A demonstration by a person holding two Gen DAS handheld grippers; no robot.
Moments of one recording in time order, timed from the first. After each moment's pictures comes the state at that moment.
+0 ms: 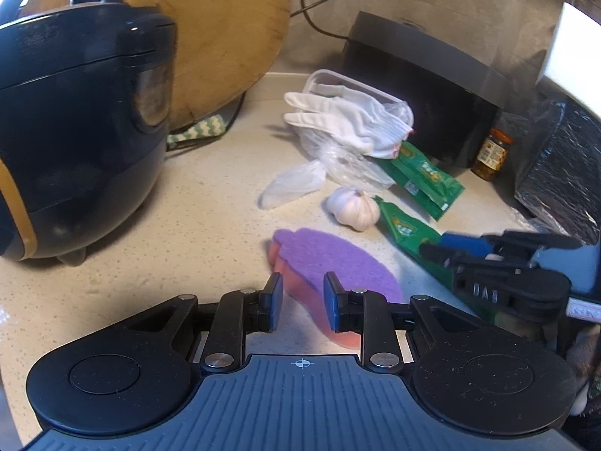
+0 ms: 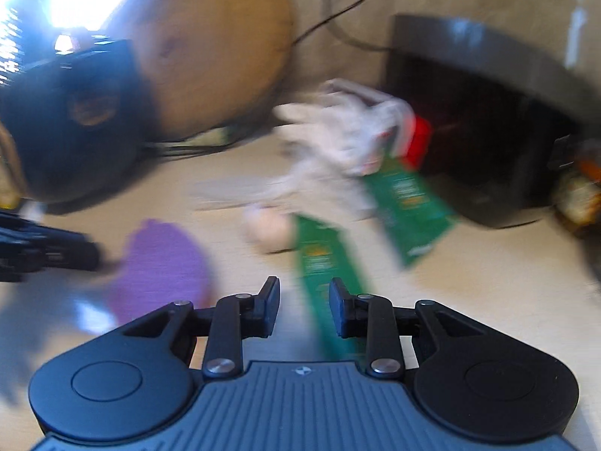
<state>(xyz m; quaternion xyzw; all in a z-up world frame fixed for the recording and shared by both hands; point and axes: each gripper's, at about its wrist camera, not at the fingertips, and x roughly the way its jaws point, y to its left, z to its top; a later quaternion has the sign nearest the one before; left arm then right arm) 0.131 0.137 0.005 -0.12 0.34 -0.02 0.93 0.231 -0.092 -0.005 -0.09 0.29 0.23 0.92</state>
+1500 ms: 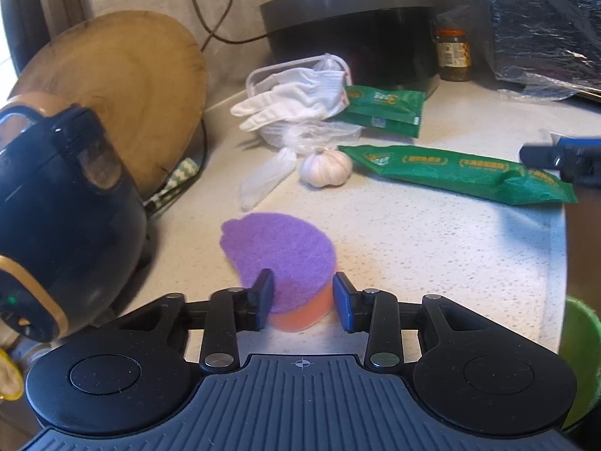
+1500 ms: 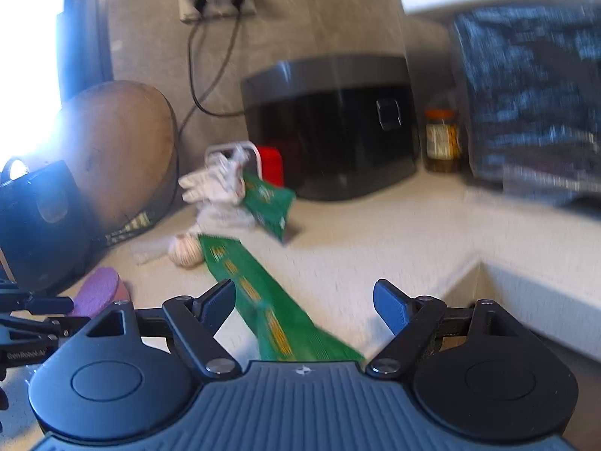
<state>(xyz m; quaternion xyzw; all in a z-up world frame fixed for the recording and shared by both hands) 0.107 0.068 -0.014 0.13 0.32 -0.02 0.94 0.141 -0.196 -0.032 0.11 0.22 0.12 0.96</state>
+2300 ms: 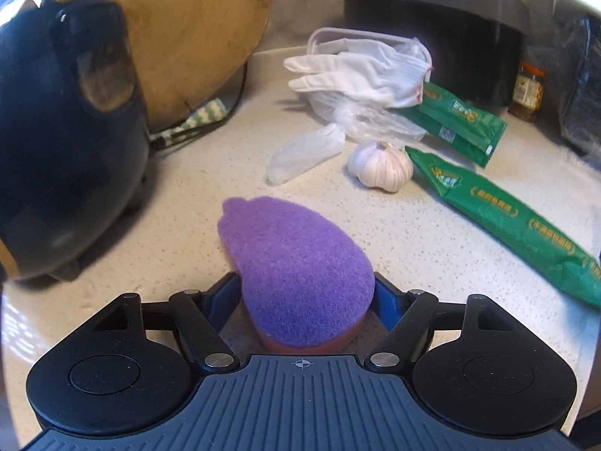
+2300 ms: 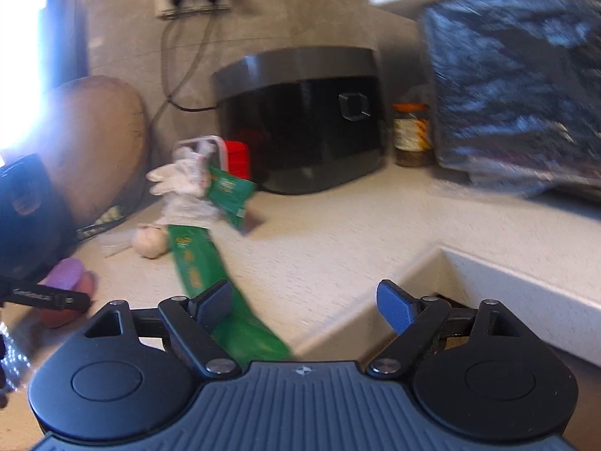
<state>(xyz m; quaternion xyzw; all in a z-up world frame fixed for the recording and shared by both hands) 0.156 0.105 -0.034 -0.02 0.36 0.04 0.93 0.136 -0.207 -0.040 0.09 0.22 0.10 0.97</state>
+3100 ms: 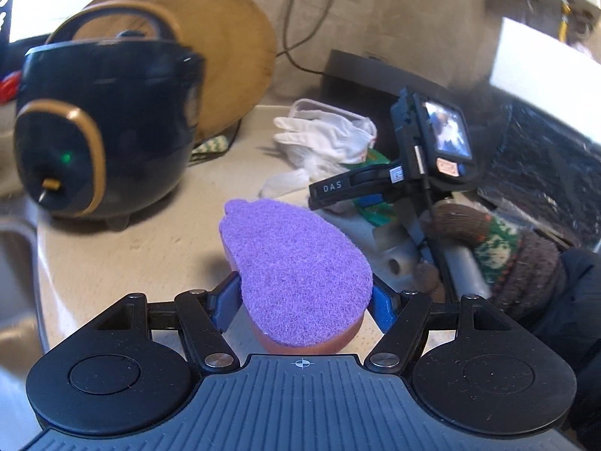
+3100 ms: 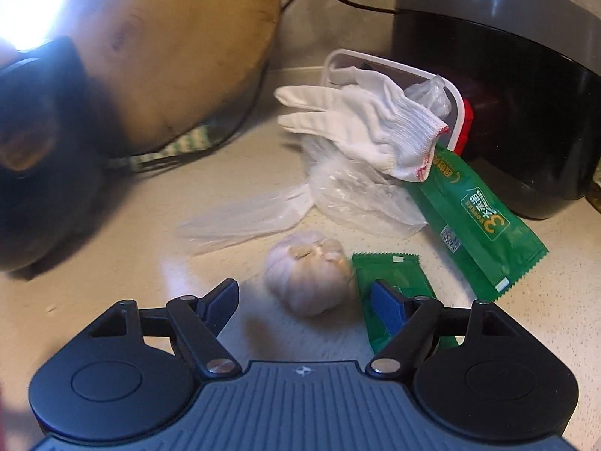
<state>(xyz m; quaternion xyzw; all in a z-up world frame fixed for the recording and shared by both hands) 0.018 0.142 0.001 -0.11 0.27 -0.04 0.96 0.293 -0.009 -0.017 -0.04 0.36 0.21 0.91</state>
